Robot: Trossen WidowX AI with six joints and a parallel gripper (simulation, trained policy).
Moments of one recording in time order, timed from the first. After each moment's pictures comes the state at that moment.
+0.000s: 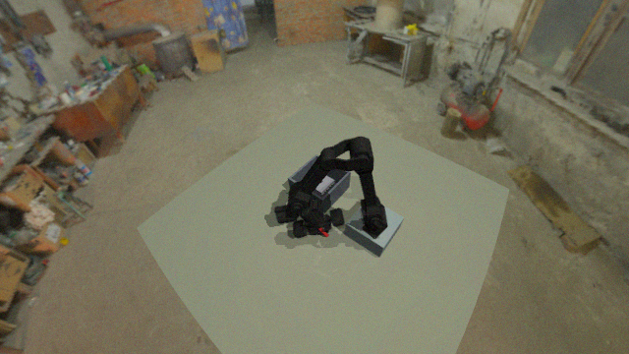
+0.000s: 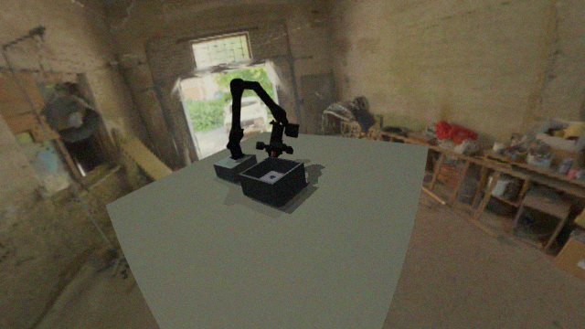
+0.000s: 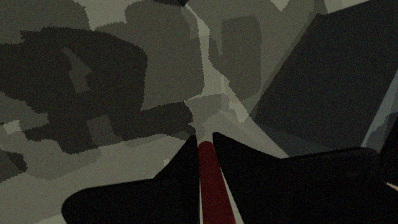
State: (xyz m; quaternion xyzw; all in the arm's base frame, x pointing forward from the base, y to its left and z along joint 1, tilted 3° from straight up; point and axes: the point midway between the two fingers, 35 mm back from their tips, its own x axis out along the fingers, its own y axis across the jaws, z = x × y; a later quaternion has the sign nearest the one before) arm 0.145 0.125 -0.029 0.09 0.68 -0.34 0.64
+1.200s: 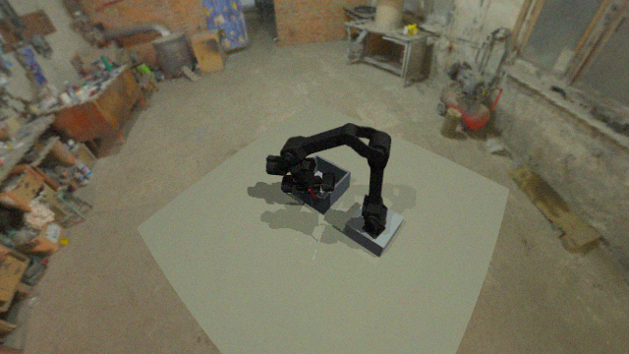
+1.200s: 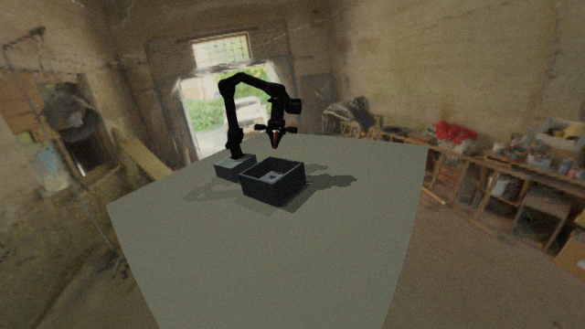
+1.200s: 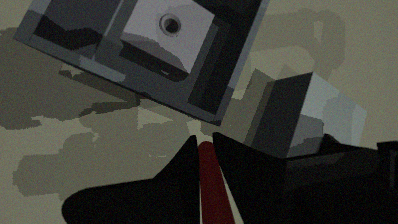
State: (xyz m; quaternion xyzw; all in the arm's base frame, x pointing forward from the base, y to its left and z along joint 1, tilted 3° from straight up) arm 0.242 0.087 0.091 0.19 0.57 -0.41 0.69
